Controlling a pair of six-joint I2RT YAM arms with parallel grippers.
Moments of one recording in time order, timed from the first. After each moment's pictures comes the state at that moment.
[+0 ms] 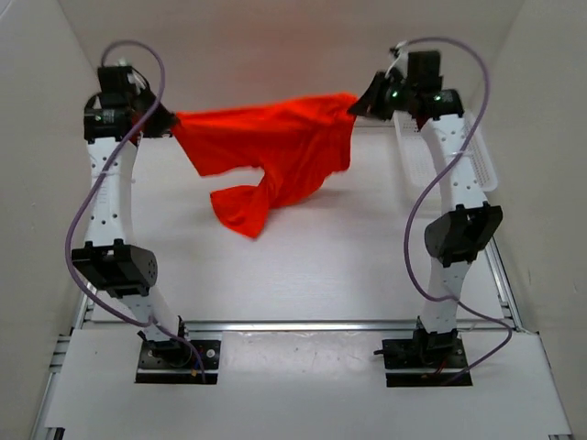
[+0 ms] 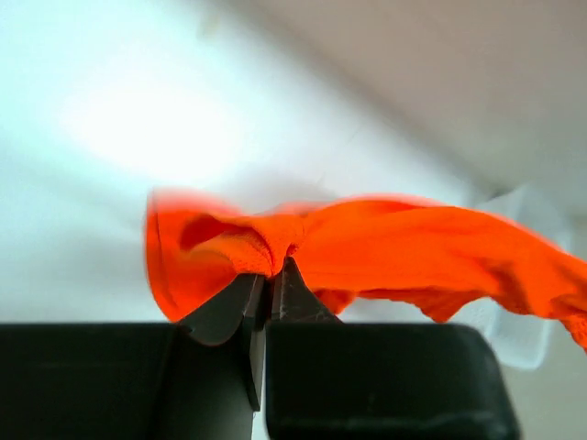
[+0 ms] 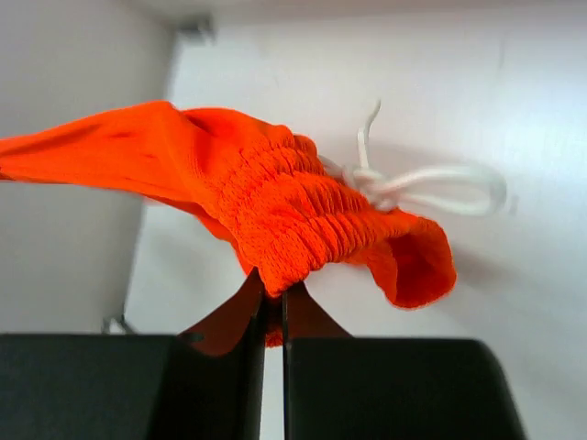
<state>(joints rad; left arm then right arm) 0.07 1.71 1.98 -0.94 0.14 -0.60 0.21 1.99 2.19 -0.83 -0.53 0.44</state>
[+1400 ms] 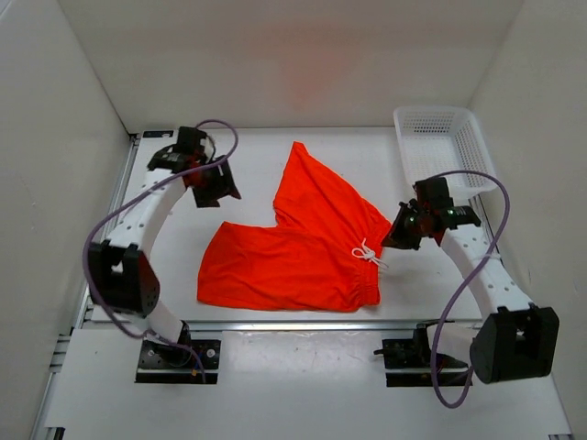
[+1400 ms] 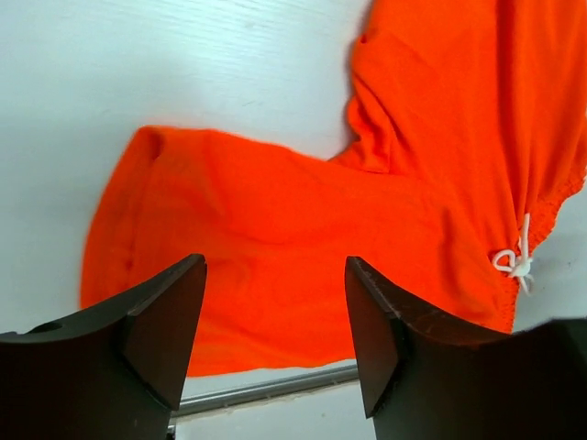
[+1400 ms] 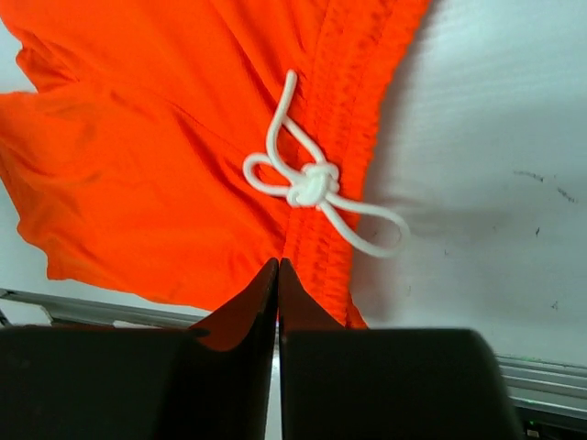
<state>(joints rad) -0.15 1.51 1.41 -0.89 0.18 -0.47 0.16 1.14 0.91 -0.82 -0.25 0.55</state>
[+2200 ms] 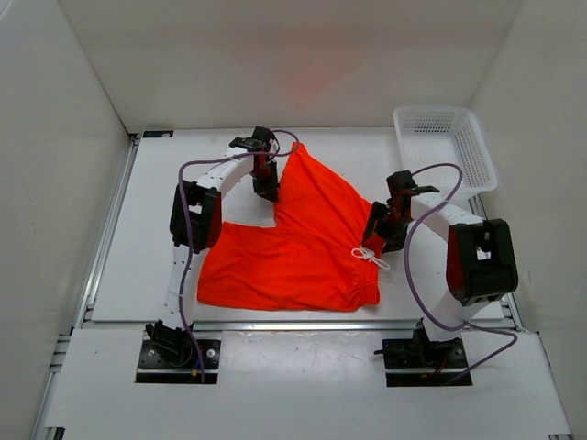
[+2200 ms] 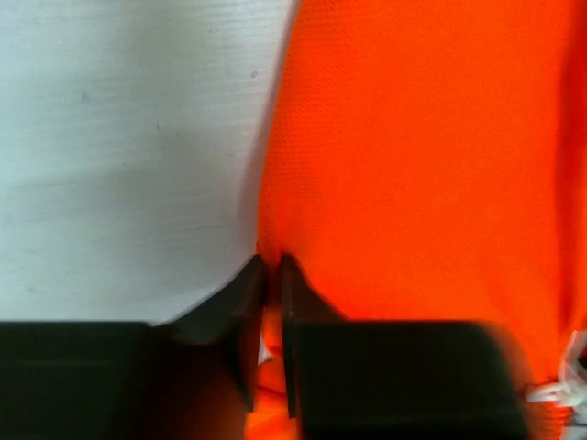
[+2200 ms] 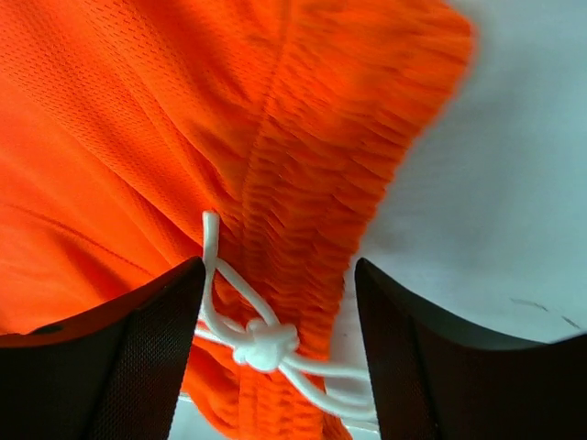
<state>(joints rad) -0.38 2.41 2.09 -0.91 0.18 -0.44 0.19 1.65 1.04 -0.70 -0.18 0.52</state>
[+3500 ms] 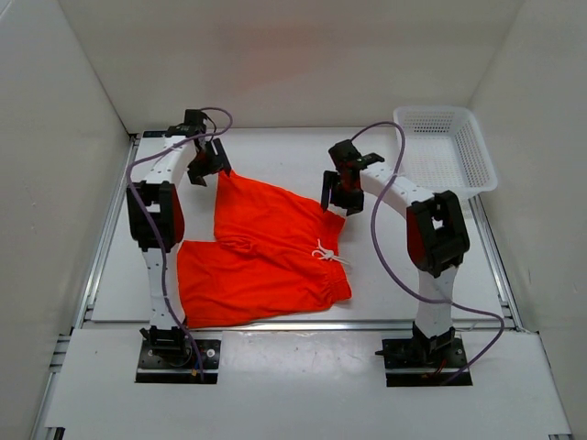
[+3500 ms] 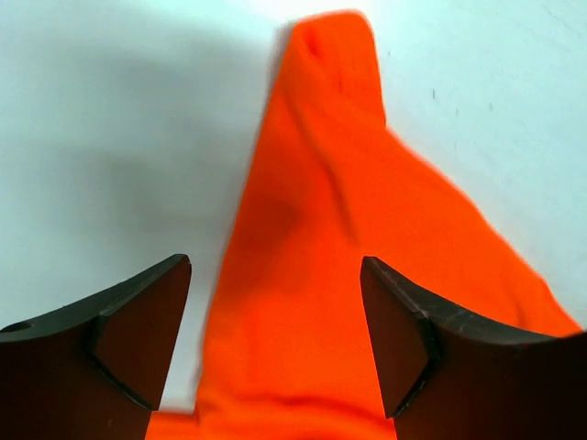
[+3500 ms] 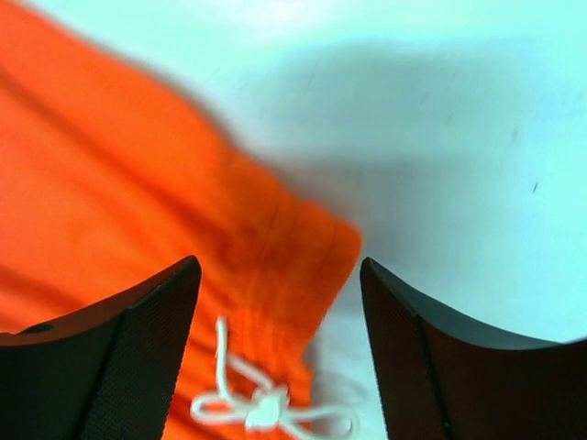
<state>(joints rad) -0.06 2.19 1.95 -0.88 0.03 -0.42 0.49 1.96 1.56 -0.76 0.02 0.52</state>
